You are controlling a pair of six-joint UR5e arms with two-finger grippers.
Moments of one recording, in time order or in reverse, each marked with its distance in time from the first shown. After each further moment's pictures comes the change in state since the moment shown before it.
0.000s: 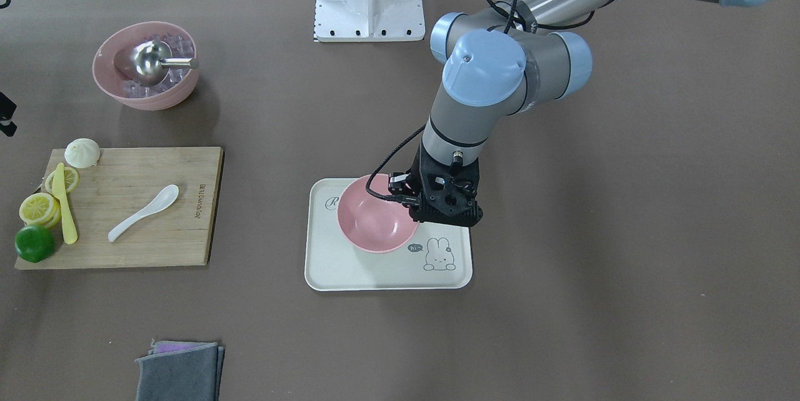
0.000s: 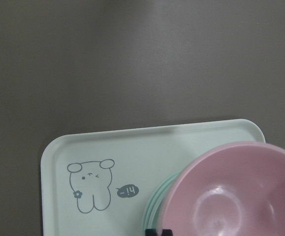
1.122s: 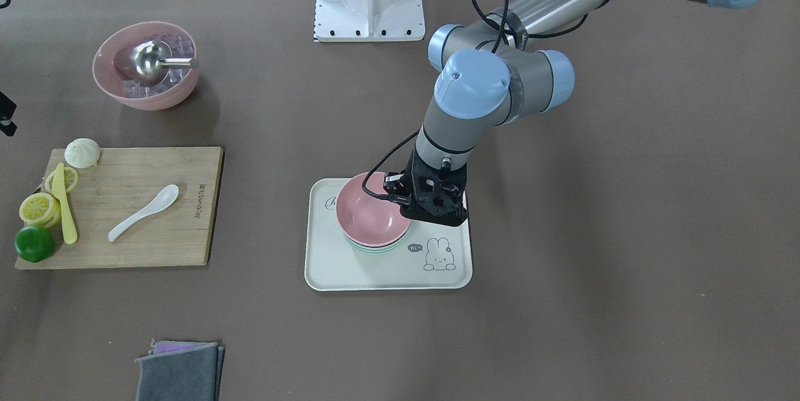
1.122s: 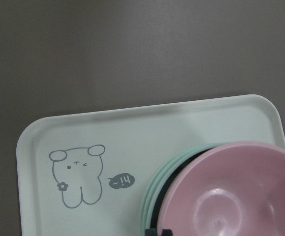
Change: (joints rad) left arm 0.042 0.024 0.039 -0.085 0.002 0.009; right arm 0.000 0.000 0.001 0.000 -0.001 0.000
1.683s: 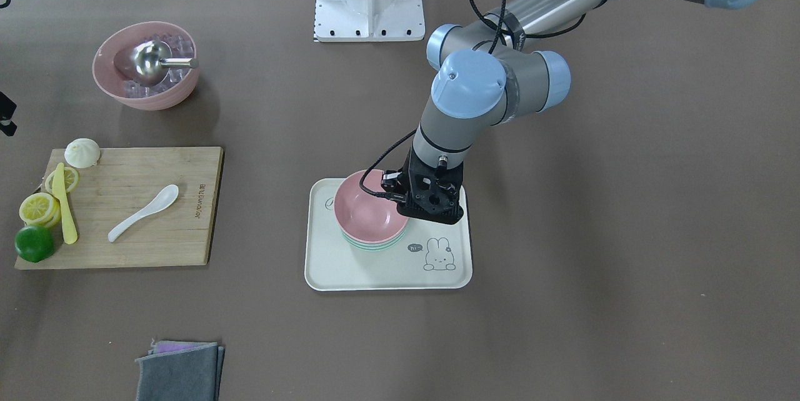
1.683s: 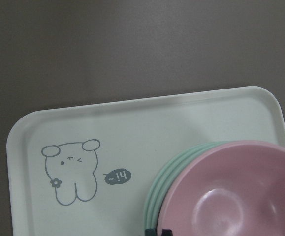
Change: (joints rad) left arm 0.011 0.001 0.006 -0.016 0.001 0.000; right arm 0.000 0.000 0.000 0.000 0.001 0.000
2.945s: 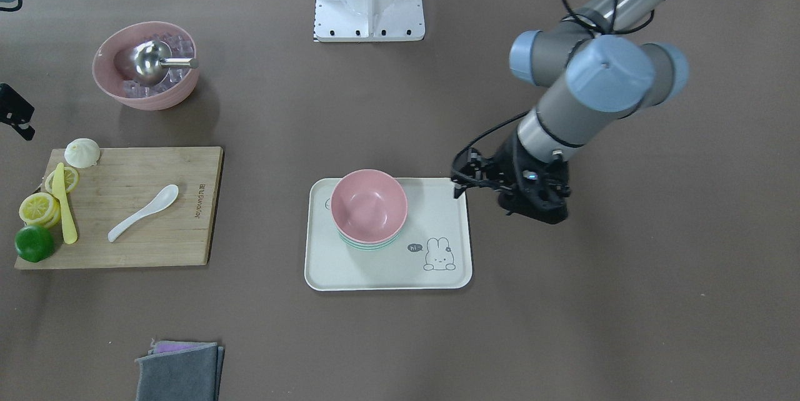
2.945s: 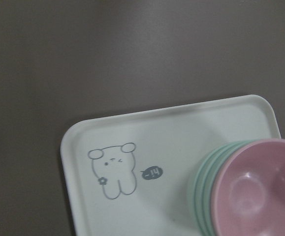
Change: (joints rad) left arm -0.231 0.276 -0.227 -0.041 -0.269 0.222; right arm -0.045 0.053 -0.004 0.032 -0.002 0.045
